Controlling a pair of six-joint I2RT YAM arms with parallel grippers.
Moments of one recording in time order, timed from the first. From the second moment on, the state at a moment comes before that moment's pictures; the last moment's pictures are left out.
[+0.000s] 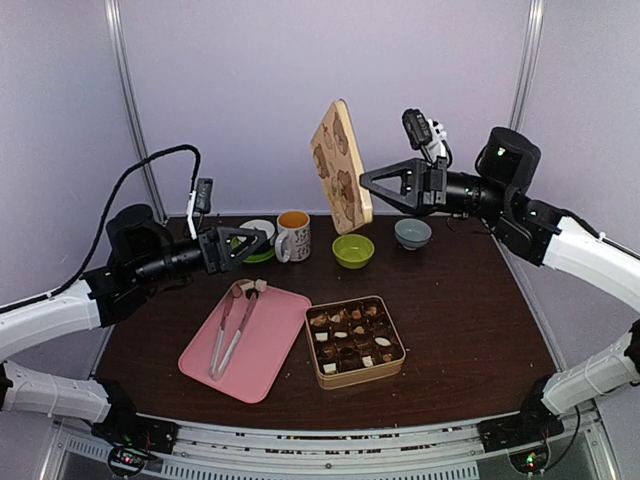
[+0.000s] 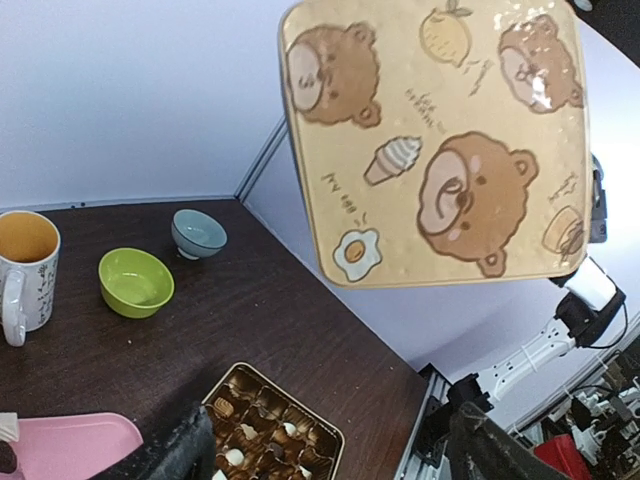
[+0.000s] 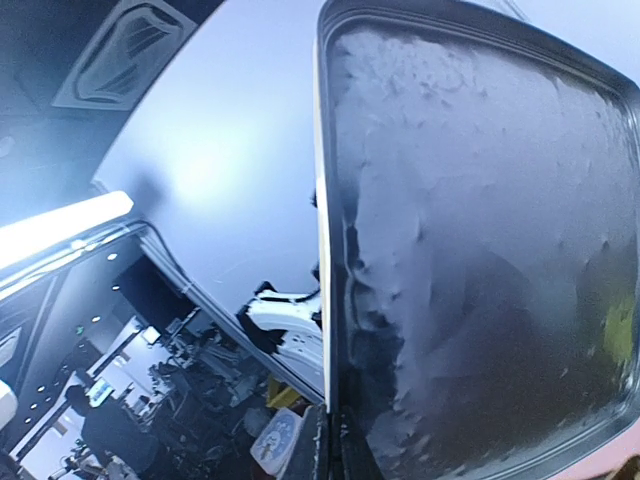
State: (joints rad) left arm -0.69 1.04 0.72 0.31 0.40 -0.60; right arm 0.72 1.28 1.22 0.22 -0.77 0.86
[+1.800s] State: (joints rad) left arm -0.65 1.24 0.89 0.79 0.67 -0.88; right arm 0.75 1.51 1.18 1.24 -0.81 1.65
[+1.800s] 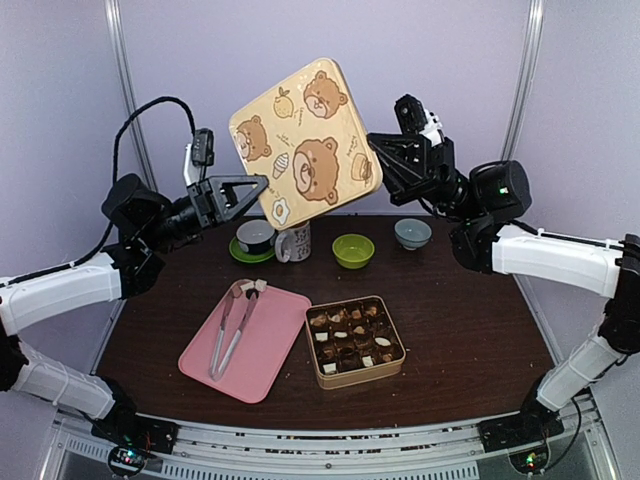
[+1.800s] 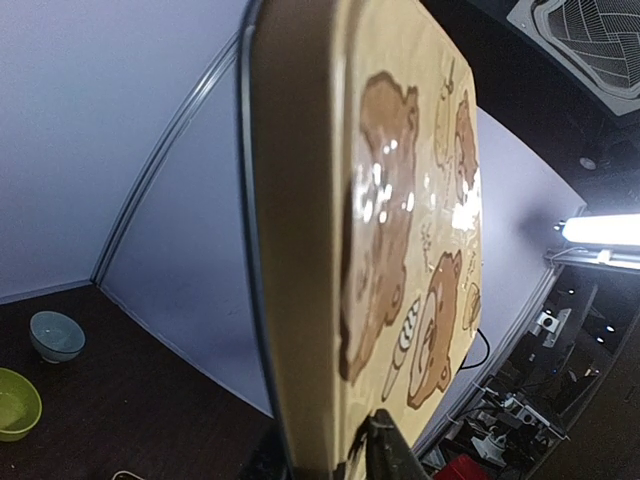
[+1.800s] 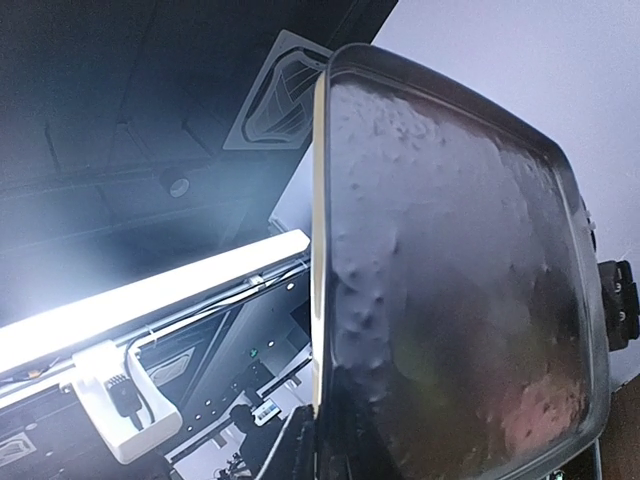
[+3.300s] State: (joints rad) left arm -0.76 1.63 0.62 0.97 0.62 -1.12; right arm 0.49 1.40 0.67 0.35 -0.85 0.79
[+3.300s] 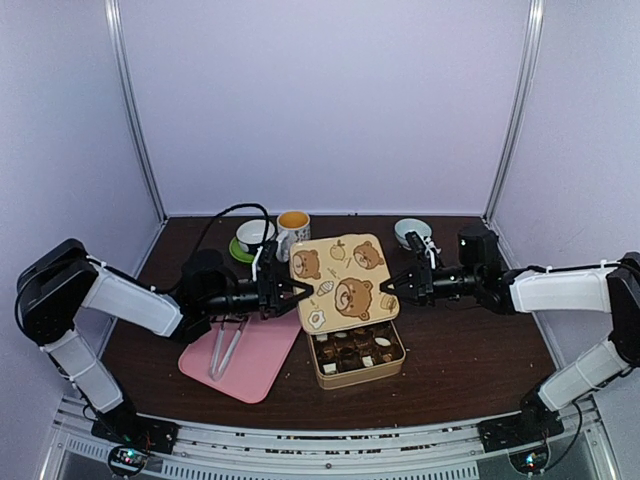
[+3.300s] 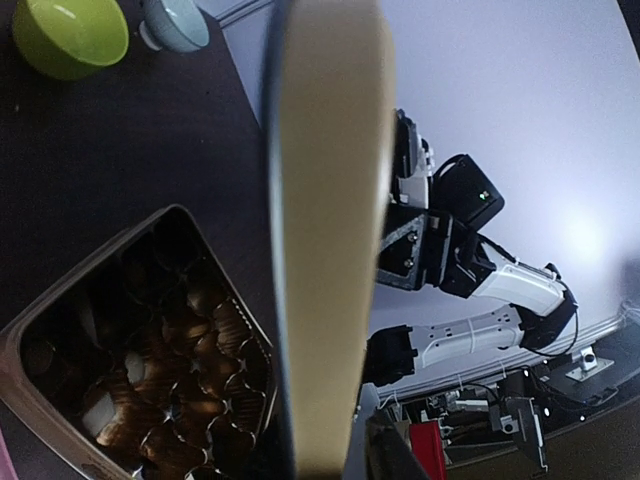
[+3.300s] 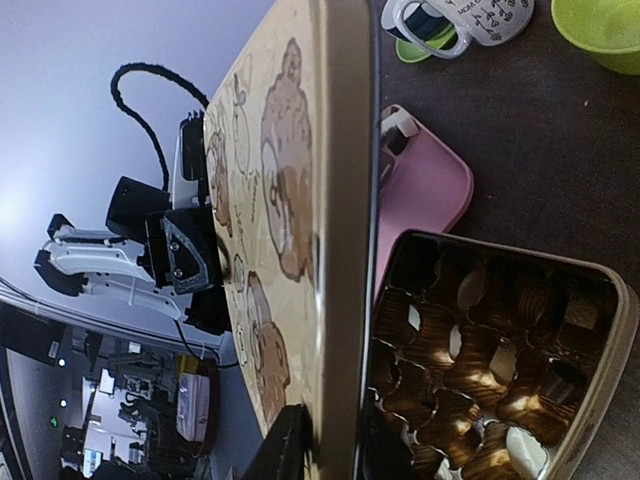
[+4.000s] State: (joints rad) left arm -0.85 1.82 0.56 0.99 0.50 -1.23; right arm 0.49 1.44 0.54 0.13 -0.78 0.57
